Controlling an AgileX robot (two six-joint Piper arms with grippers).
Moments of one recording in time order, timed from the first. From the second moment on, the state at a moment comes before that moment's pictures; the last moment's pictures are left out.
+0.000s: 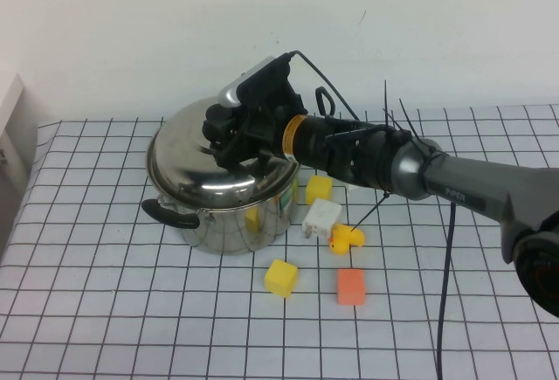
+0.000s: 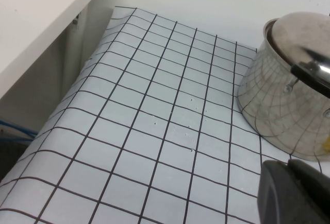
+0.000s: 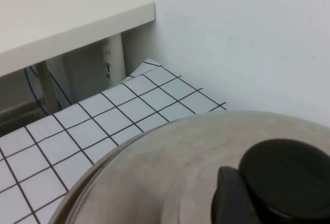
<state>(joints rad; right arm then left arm) 0.59 2.48 -1.93 -0.96 -0.33 0.85 0.11 -0.02 0.01 -0.11 0.37 -0.23</state>
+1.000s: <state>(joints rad) 0.56 2.37 -1.93 -1.31 -0.34 1.18 0.11 -0.02 0.01 -0.11 0.37 -0.23</state>
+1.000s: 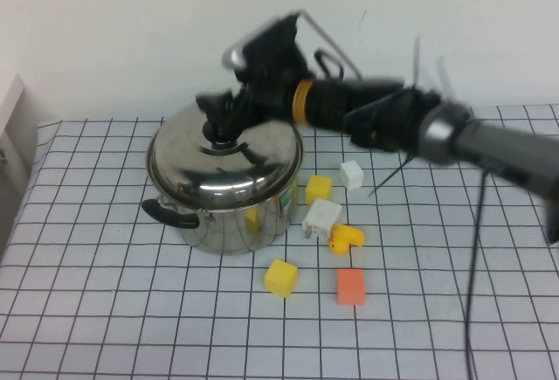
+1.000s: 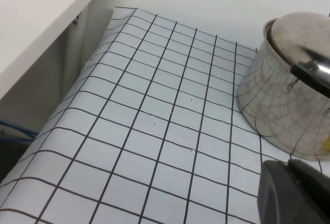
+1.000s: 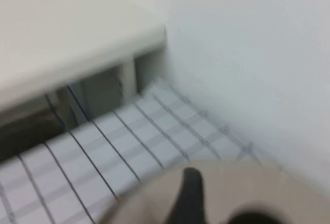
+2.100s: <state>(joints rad) 0.38 1.03 -0.90 -1.77 -0.59 1.53 0.11 -0.02 0.01 -0.11 0.37 -0.23</state>
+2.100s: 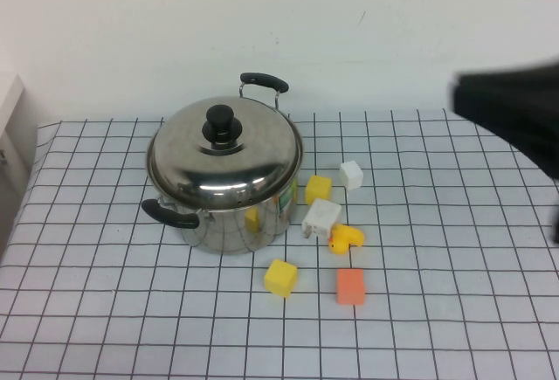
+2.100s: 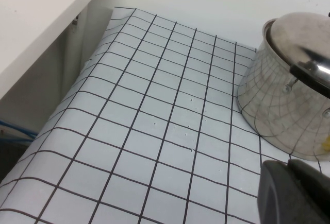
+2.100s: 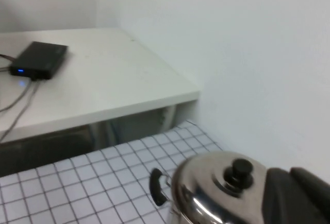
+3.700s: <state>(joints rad) -0.12 -0.01 0.02 -0.01 0.33 -0.22 0.11 -0.02 0.01 -0.11 0.37 -0.23</state>
